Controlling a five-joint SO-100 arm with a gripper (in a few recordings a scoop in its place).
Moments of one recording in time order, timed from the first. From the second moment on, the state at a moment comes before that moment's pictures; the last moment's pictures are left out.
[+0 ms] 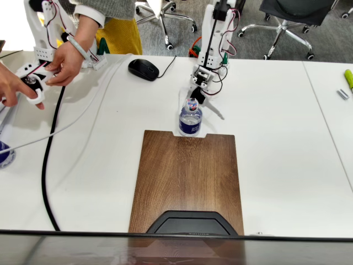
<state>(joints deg) 13.4 80.8 143.6 -65.2 -103.8</state>
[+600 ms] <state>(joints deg) 12.0 79.8 143.6 -65.0 -109.4</state>
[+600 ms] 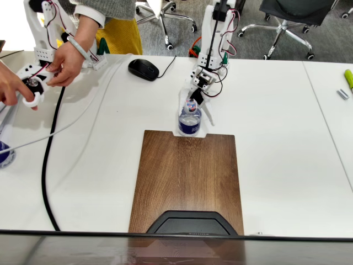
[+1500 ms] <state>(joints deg) 11.7 80.6 143.3 -65.1 -110.4</state>
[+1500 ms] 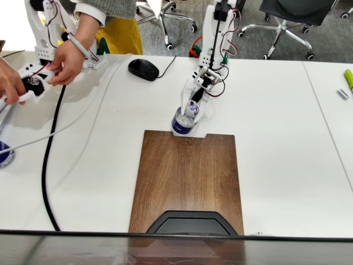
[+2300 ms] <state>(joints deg) 11.2 111.7 145.8 -36.0 -93.1</state>
